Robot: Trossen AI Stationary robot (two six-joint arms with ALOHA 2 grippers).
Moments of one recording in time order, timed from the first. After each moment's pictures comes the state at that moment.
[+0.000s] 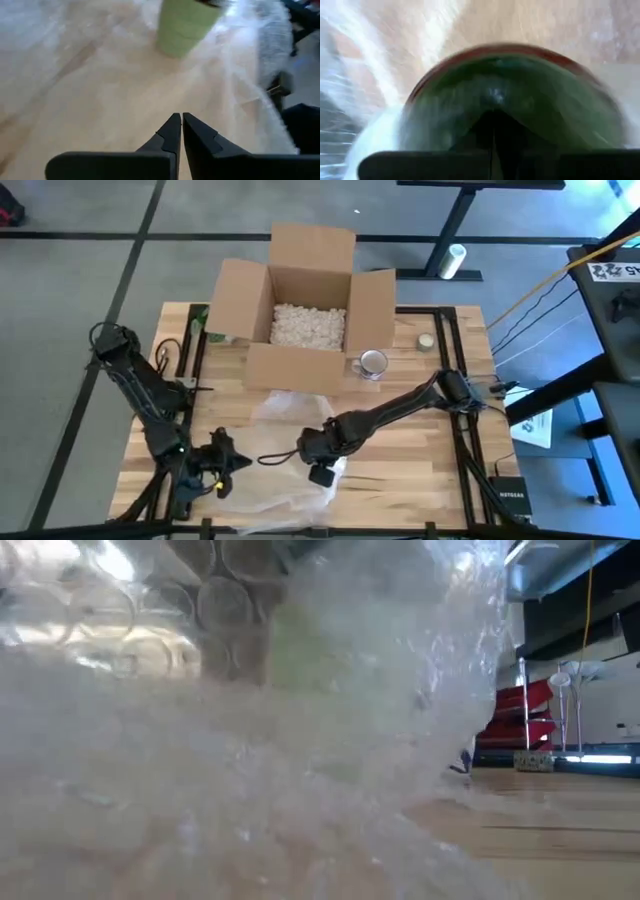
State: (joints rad) left arm -1.05 1.34 0.75 -0.43 -0.82 -1.34; right arm 0.36 2.15 1.80 -0.85 -0.09 0.66
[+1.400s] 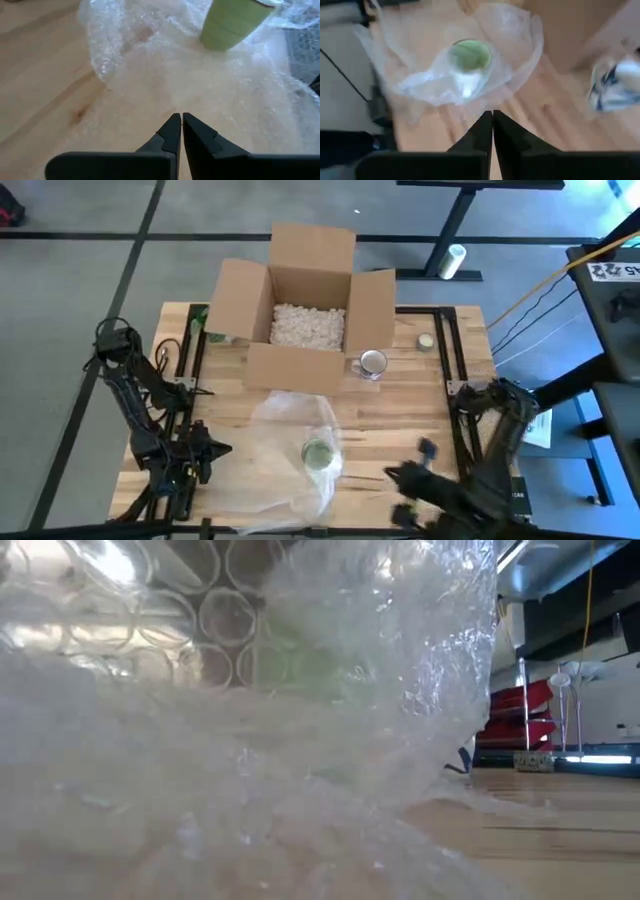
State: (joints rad) left arm -1.31 1.35 0.52 -0.56 -1.05 -1.83; right arm 1.09 1.88 1.86 -1.52 0.83 1.54
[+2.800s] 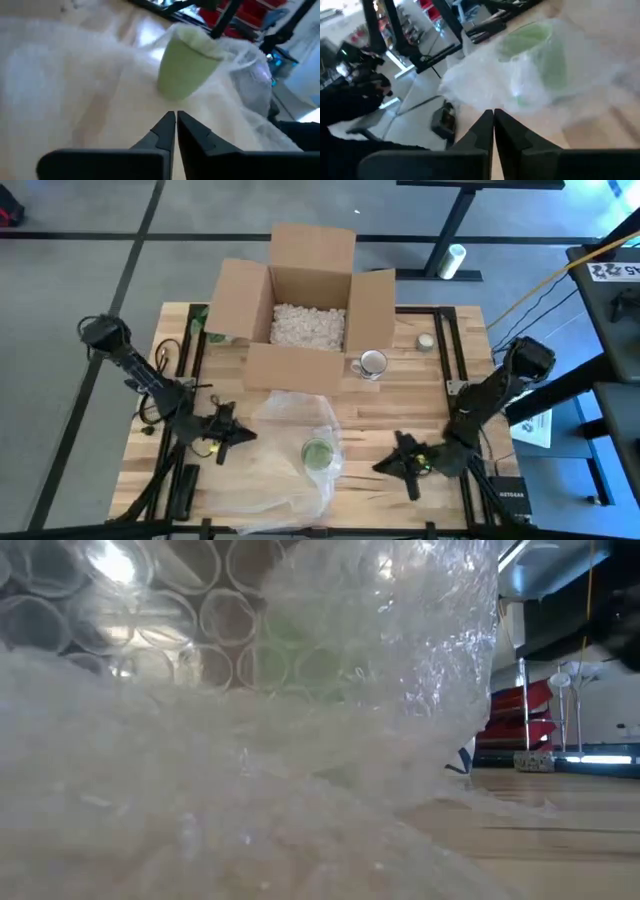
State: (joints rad) left arm -0.65 1.05 0.14 0.58 -0.53 -0.56; right arm 0.79 1.45 0.44 0.69 0.53 0.76
